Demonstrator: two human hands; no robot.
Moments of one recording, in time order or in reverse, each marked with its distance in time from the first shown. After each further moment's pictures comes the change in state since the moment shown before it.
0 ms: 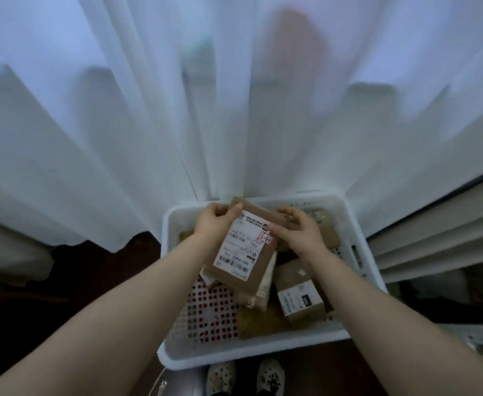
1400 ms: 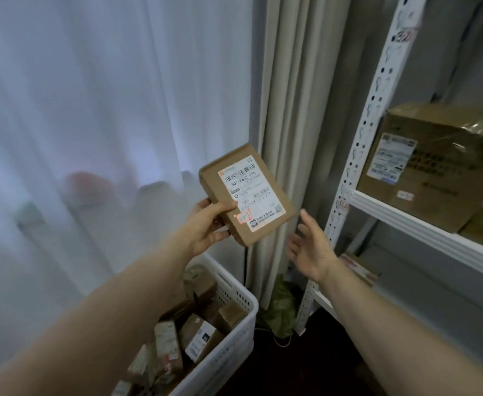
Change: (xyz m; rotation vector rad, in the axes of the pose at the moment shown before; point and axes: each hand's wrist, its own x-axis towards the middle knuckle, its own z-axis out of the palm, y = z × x) left_hand -0.298 0.124 0.192 -0.181 -0.842 0.300; right_hand -0.315 -0.007 -0.266 0.902 0.392 -0.165
